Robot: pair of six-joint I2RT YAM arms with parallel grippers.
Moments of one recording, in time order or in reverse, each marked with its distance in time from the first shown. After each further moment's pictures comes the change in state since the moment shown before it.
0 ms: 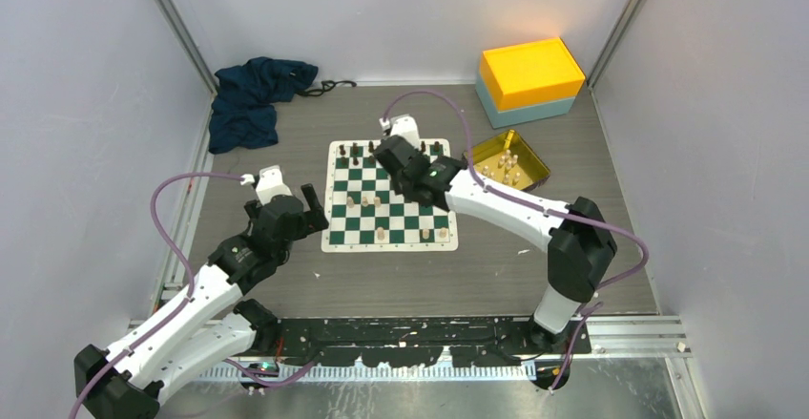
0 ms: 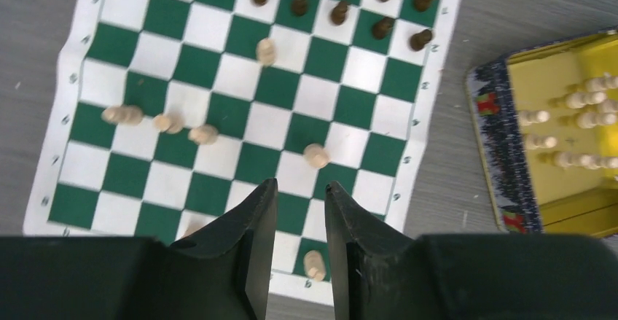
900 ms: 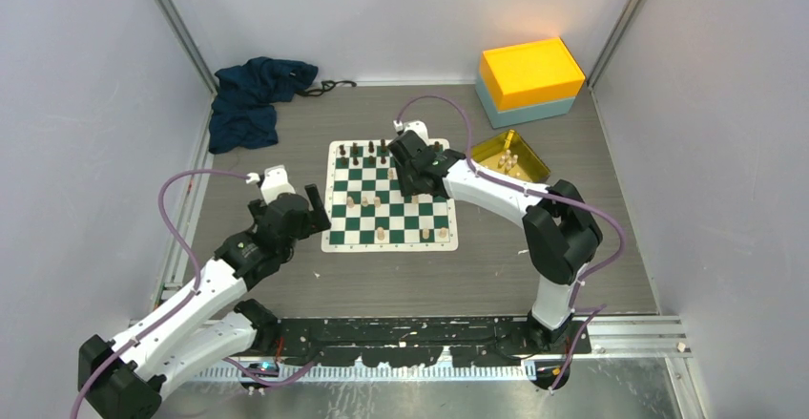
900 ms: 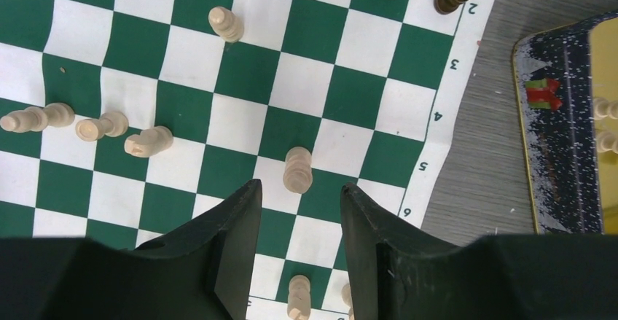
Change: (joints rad) left arm 0.000 0.050 0.000 0.008 0.000 0.000; right arm -0.170 0.103 -0.047 0.056 -0.172 -0.005
